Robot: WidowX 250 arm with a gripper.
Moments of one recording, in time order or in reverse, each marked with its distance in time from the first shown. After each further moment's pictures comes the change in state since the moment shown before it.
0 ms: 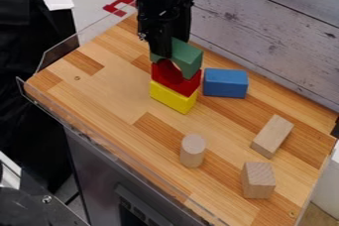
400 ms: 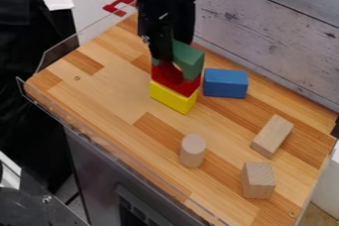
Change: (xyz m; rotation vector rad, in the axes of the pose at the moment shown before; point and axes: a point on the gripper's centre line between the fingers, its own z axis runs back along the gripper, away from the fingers) arm -0.004 0.002 -0.001 0.003 0.034 0.033
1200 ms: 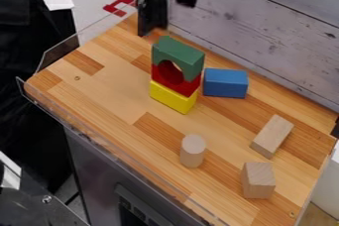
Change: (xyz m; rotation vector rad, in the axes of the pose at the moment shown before) arm -0.010 -0.011 0.051 -0.066 -0.082 -0.118
